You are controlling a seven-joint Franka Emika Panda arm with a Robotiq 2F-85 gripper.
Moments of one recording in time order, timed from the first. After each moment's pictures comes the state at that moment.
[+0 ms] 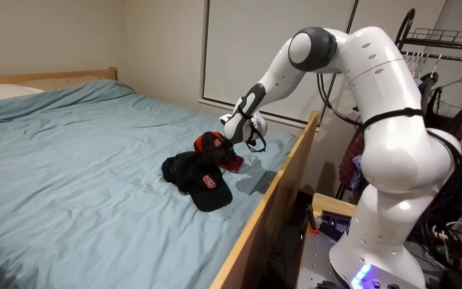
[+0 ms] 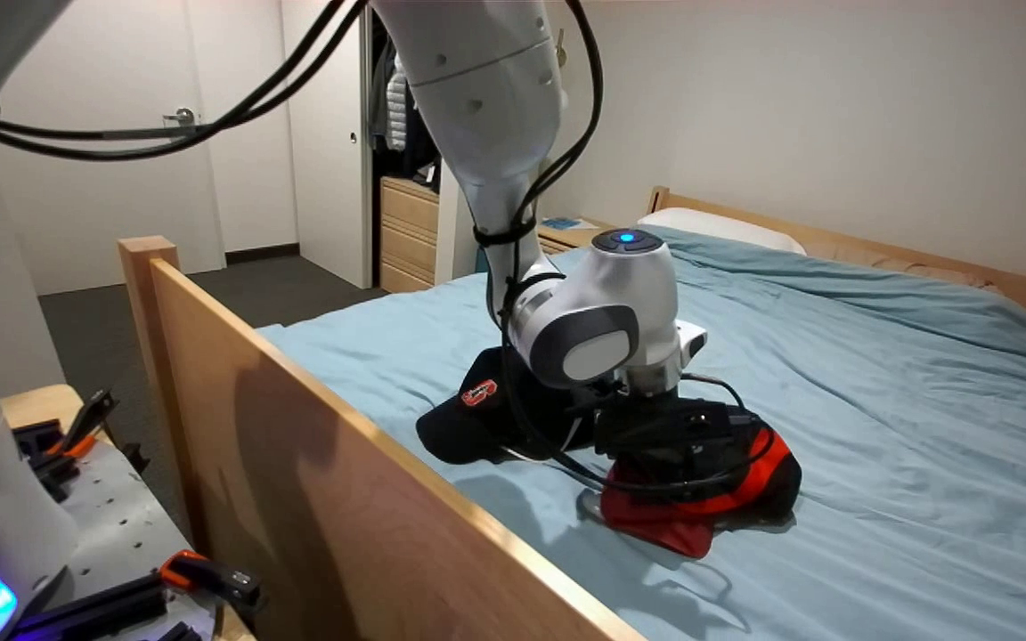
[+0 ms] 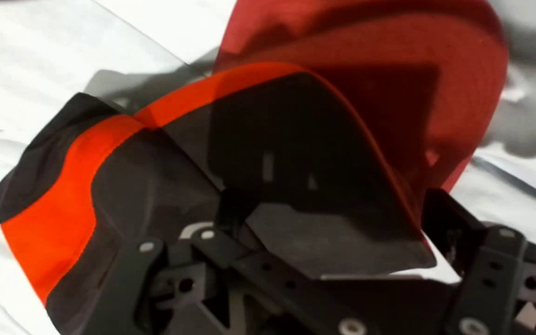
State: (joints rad) arm -0.61 0.74 0.02 -1.95 -0.04 3.10 -1.09
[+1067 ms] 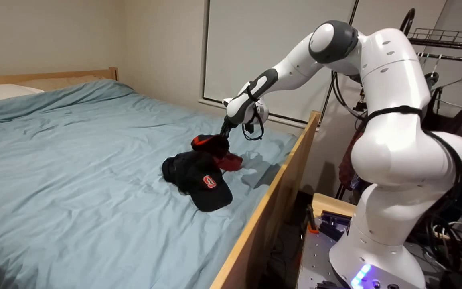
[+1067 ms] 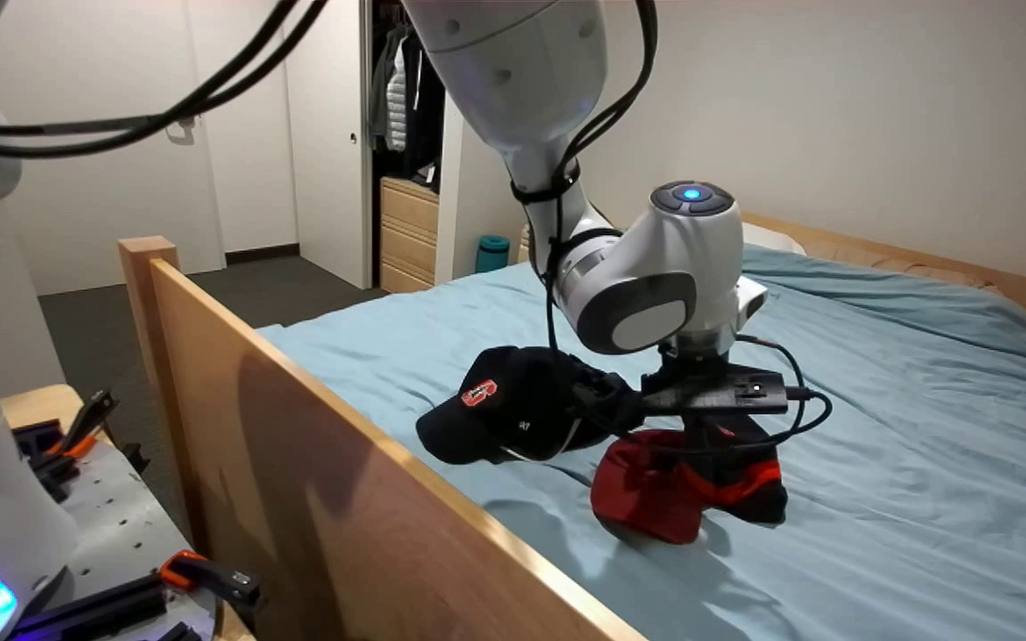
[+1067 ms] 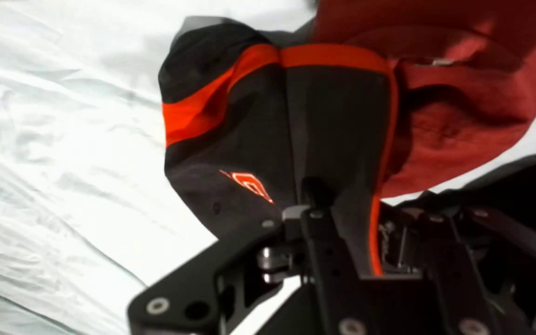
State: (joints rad) arm -0.94 0.72 0.36 -1.86 -0.09 3.01 -1.09
